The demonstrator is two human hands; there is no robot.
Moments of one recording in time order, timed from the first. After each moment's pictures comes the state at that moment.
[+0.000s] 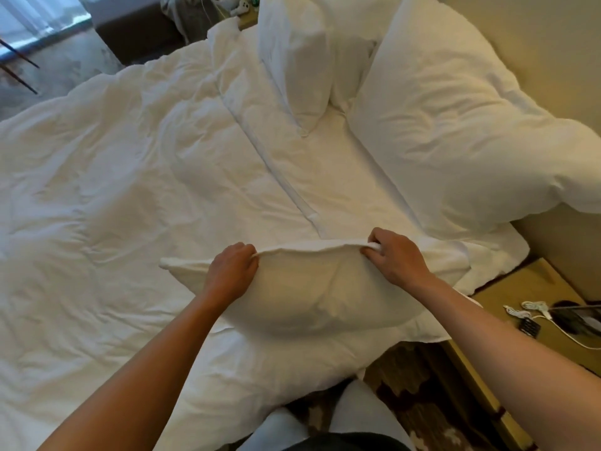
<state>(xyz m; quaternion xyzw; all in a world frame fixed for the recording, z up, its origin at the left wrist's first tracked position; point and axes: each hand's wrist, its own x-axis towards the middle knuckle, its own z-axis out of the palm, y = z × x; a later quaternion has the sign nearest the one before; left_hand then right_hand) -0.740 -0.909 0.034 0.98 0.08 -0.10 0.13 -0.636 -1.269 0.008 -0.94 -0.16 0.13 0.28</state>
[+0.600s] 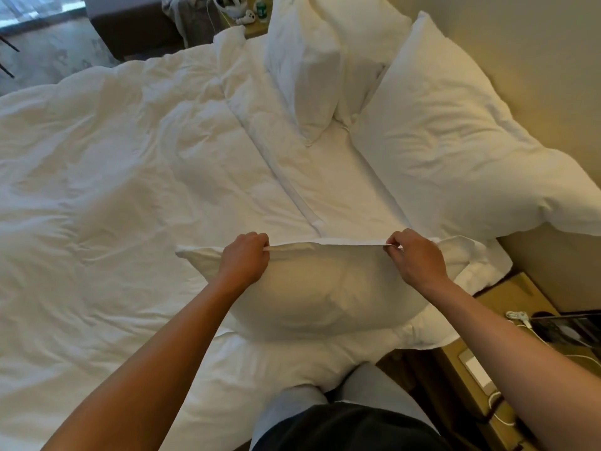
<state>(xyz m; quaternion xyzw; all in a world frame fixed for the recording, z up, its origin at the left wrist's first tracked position) -0.719 -0.885 0.043 0.98 0.09 -0.09 0.13 -0.638 -1.251 0.035 -0.97 -0.10 0.07 0.19</state>
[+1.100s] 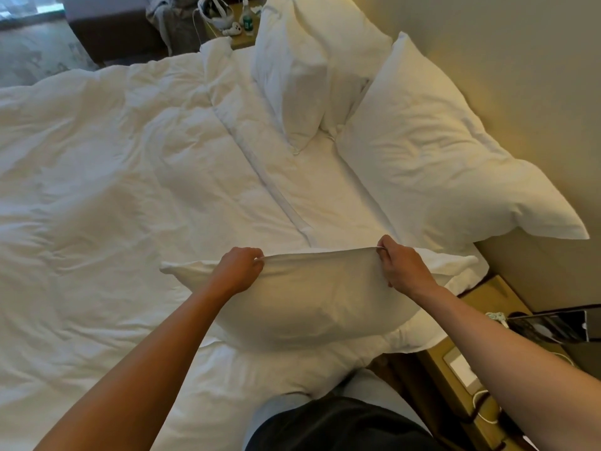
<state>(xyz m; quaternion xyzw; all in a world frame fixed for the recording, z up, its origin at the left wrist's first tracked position) -0.729 -0.873 0.032 0.96 0.09 -0.15 0.23 -0.652 -1.249 0.038 -0.97 -0.10 0.12 0.20</state>
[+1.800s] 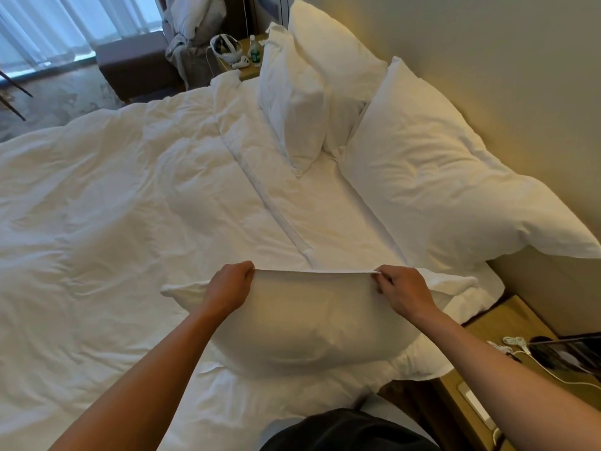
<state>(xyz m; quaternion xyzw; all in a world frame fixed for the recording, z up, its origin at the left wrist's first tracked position) -0.715 -0.885 0.057 0.97 0.13 -0.11 0.20 -0.639 -1.269 0.039 -0.95 -0.10 0.12 0.29</state>
